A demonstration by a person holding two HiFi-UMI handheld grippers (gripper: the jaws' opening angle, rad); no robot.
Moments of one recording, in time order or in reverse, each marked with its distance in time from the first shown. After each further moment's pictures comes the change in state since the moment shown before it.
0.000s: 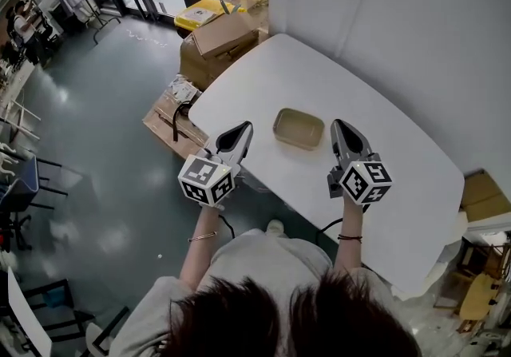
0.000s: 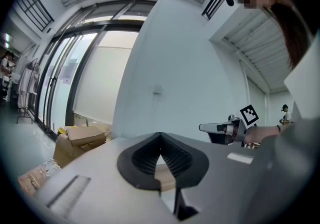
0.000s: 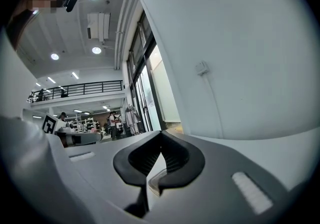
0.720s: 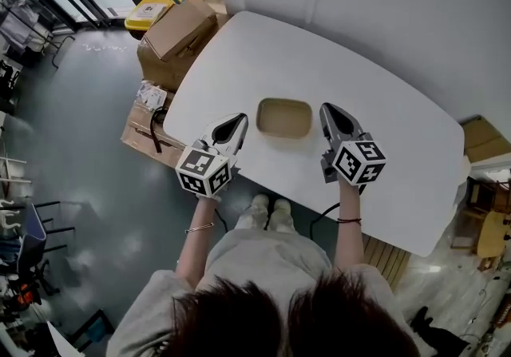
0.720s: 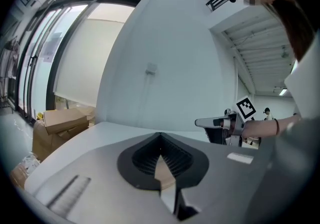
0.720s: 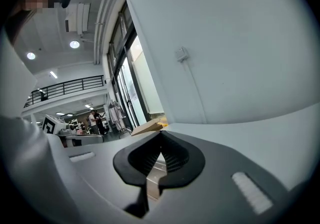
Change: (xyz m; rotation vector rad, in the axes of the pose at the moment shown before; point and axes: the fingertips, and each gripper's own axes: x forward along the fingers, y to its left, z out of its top) left arm 0.079 0.023 -0.055 -0.030 0.195 -0.188; right arm 0.030 -0.051 -0.046 0.107 0.097 -0.189
